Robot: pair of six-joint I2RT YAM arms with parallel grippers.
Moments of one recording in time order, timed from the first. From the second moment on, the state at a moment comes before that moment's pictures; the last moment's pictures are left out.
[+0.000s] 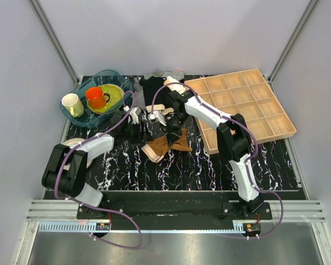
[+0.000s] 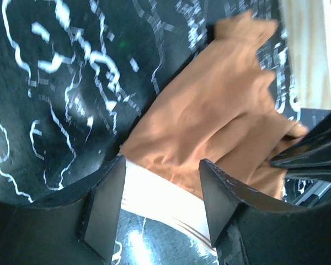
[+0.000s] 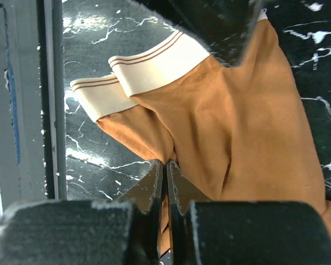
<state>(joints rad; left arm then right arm) -0.32 1.50 0.78 -0.04 0.43 -0.41 0.64 2.22 1.91 -1.22 -0.76 -0.90</state>
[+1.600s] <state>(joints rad) -0.30 1.26 0.64 -0.03 0.23 -0.46 0.63 2.52 2.25 -1.07 -0.54 -0.60</state>
